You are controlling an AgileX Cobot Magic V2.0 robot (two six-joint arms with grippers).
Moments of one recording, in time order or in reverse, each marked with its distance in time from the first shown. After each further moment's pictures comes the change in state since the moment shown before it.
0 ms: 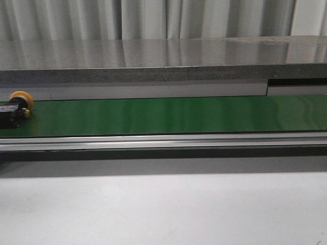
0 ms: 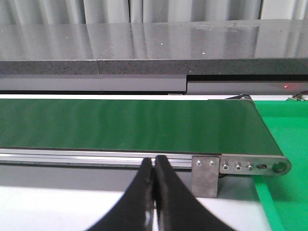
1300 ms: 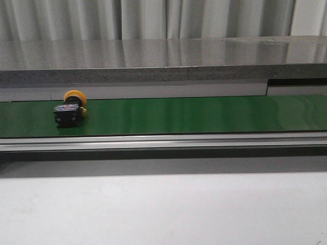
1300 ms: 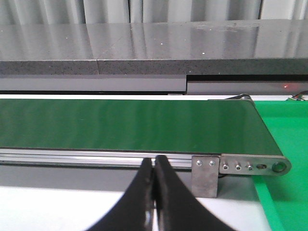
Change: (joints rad) left arm 0.000 -0.619 0.398 -0.036 -0.096 0.000; right arm 0.000 0.000 0.000 0.000 0.000 0.000
